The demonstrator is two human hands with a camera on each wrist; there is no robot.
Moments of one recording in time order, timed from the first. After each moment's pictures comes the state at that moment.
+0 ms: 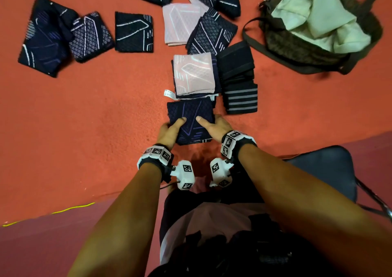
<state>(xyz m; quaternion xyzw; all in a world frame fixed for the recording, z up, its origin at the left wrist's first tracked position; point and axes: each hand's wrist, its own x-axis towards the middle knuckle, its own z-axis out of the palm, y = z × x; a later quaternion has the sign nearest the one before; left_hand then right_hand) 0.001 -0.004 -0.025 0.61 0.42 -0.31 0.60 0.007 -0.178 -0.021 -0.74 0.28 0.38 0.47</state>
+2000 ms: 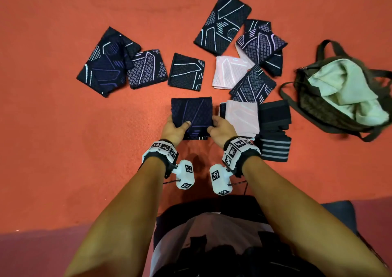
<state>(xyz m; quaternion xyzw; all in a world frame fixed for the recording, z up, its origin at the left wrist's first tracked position) 0.108 0.108 -0.021 0.71 0.33 -0.24 0.58 0.129 -0.056 0.026 -0.81 0.20 0.38 0.39</state>
